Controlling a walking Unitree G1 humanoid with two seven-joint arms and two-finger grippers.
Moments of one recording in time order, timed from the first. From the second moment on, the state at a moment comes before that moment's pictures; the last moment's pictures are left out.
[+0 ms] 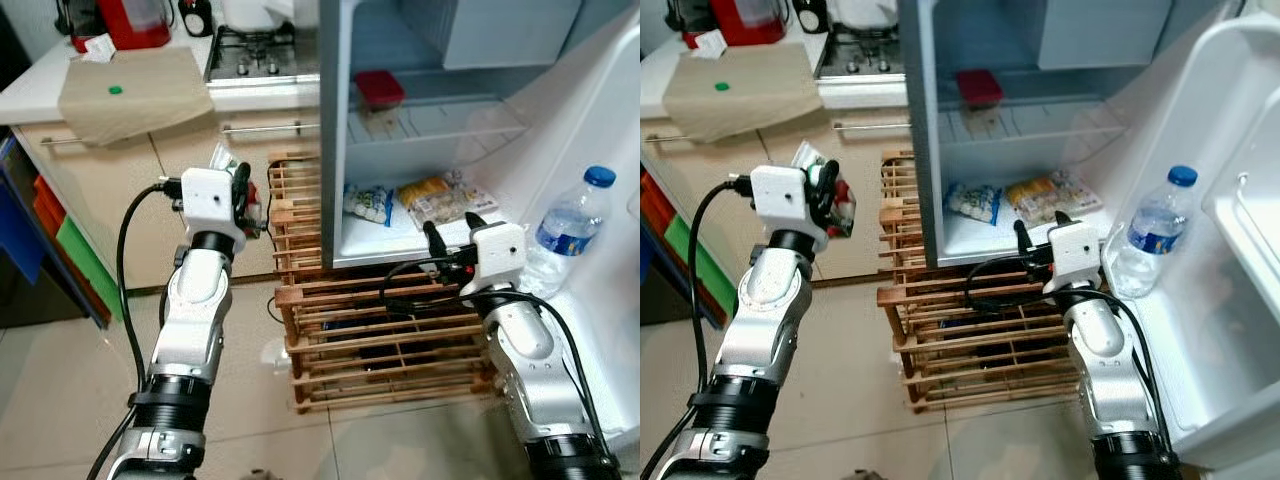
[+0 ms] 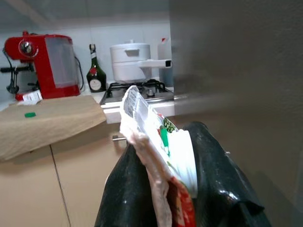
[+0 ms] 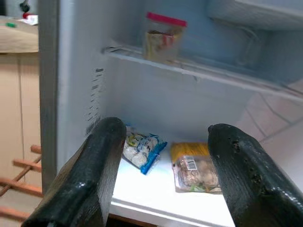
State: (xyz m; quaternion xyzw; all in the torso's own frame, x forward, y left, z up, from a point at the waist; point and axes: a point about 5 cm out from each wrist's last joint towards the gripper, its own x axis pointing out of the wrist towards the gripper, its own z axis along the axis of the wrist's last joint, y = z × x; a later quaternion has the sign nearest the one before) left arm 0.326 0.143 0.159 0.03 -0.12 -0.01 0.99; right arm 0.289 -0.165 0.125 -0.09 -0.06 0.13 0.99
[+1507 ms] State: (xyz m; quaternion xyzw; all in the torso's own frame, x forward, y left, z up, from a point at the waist) left arm 0.332 0.098 0.165 0.01 -0.12 -0.11 0.99; right arm 0.289 -0.184 0.127 -0.03 -0.04 0.06 1.00
